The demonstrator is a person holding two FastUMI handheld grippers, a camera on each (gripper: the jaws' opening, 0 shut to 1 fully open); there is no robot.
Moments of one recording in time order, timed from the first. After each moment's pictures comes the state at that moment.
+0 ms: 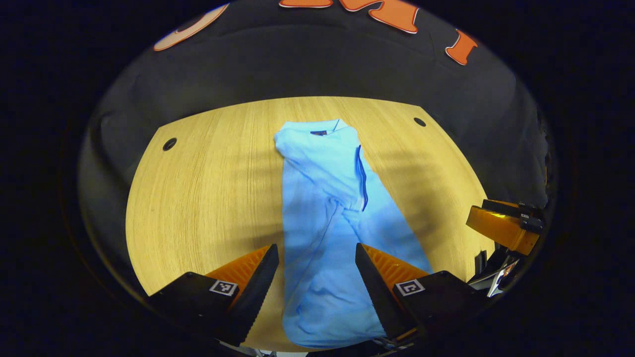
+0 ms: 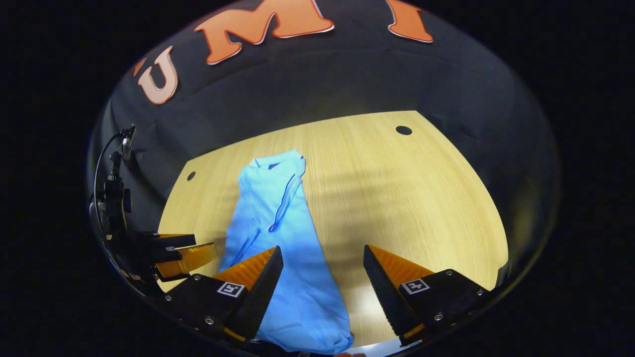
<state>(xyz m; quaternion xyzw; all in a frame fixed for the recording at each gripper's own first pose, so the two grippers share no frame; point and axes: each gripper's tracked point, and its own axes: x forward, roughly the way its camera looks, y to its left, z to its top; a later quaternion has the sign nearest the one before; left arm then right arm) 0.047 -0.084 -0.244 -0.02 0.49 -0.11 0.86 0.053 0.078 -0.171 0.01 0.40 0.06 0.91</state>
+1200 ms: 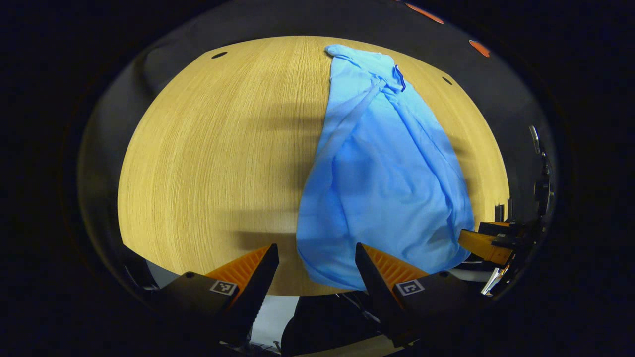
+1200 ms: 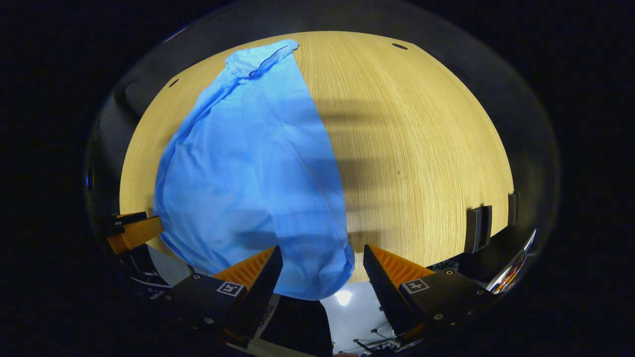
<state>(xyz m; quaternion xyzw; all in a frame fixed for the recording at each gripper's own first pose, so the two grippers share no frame) -0.158 -0.035 -0.334 -0.06 0.61 -0.05 0.79 -0.136 0.043 -0.312 -0.07 0.59 0.02 0.81</state>
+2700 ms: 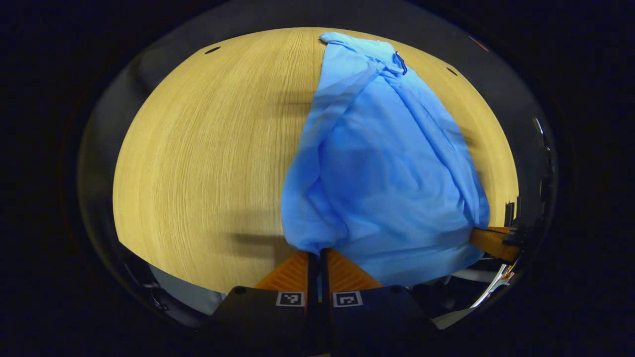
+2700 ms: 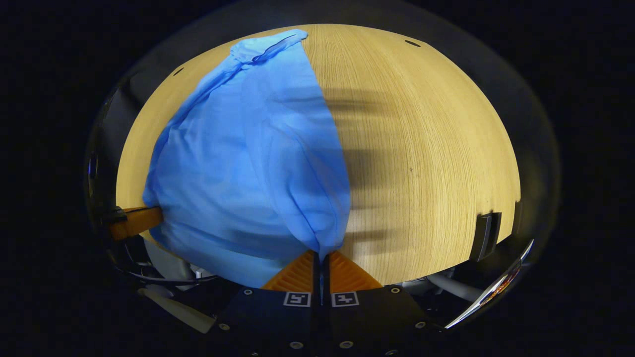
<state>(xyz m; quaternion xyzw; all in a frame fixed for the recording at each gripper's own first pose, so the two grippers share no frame) -0.147 -0.052 -0.359 -0.04 0.62 -0.04 0.78 -0.130 0.044 -0.326 -0.09 0.59 0.04 0.80</state>
